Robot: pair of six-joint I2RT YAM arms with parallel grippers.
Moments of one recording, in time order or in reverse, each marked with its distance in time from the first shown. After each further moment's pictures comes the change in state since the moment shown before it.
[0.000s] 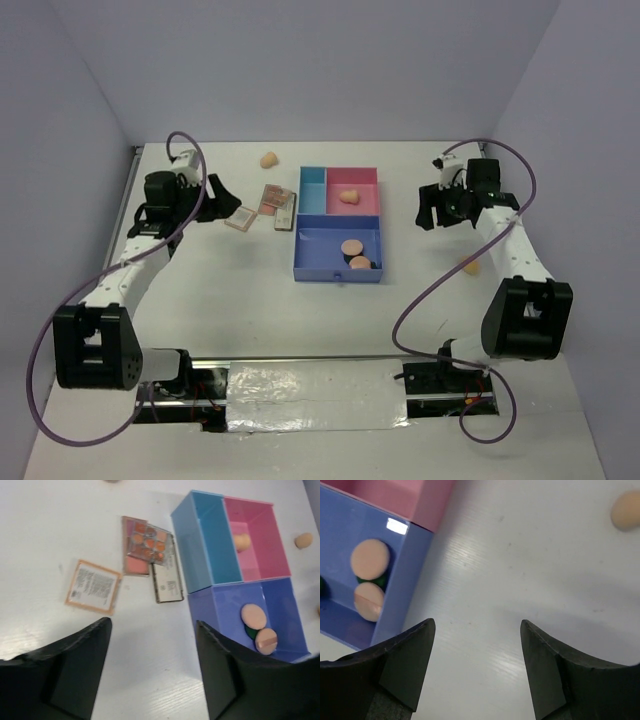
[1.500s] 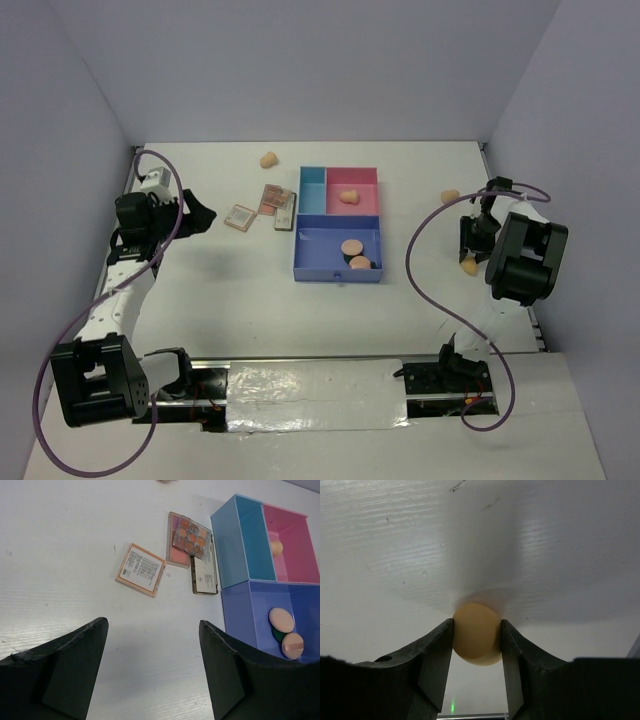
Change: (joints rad) left arm 0.204 -0.190 -0.180 -0.014 0.028 0.053; right arm -0.231 0.428 0.100 -0.215 0.397 0.138
